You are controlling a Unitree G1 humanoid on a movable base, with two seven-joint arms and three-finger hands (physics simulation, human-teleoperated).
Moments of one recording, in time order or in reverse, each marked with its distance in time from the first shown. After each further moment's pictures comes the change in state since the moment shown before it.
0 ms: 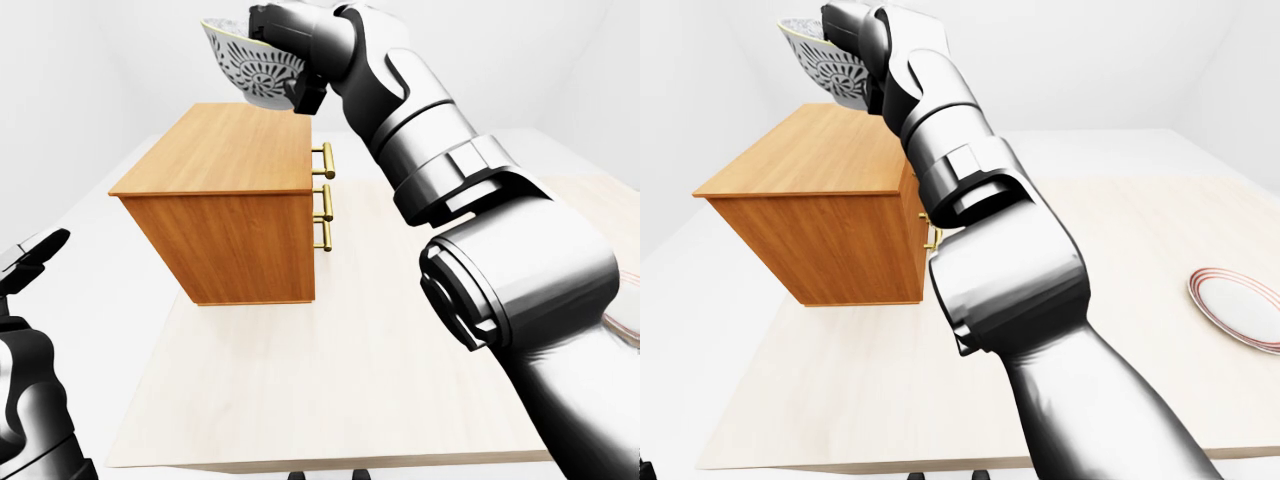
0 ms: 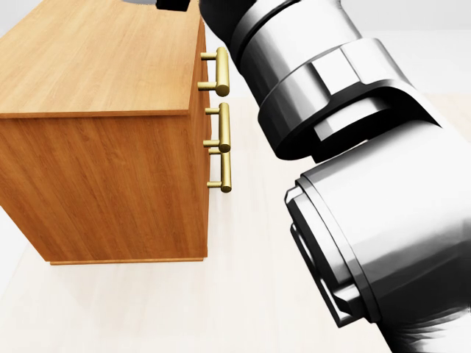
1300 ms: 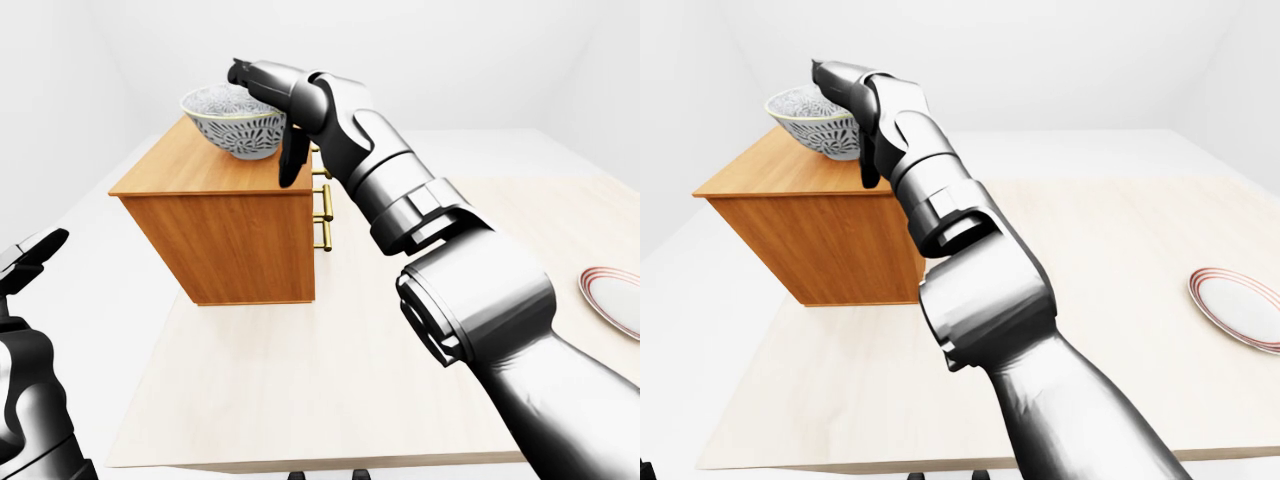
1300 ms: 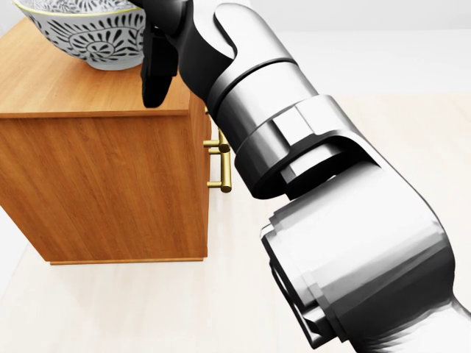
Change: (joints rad) left arm 0.002 0.000 0.001 -0.002 -0.008 0.000 0.003; right arm 0.123 0.087 0.033 -0.031 0.036 -0.020 -0.043
